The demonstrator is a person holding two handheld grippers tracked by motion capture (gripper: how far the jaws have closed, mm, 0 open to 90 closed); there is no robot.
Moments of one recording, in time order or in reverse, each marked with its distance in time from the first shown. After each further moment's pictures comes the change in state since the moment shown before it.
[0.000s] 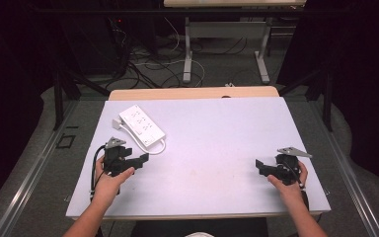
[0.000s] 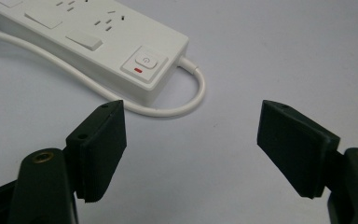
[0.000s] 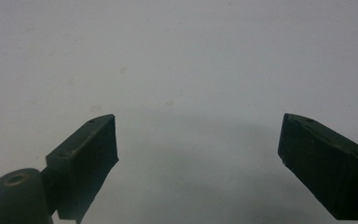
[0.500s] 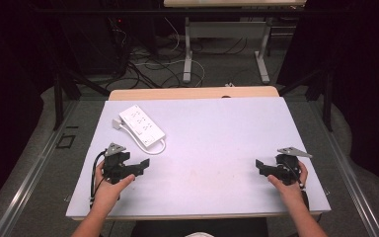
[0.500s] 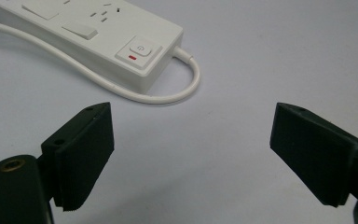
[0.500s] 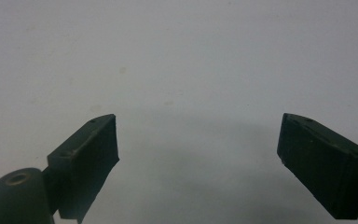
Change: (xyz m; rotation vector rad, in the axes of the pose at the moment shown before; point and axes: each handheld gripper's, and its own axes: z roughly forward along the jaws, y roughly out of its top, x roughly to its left) left arm -0.003 -0.013 -0.005 -0.003 -0.006 0.028; right arm 0.000 0.000 0.000 0.002 0.000 0.003
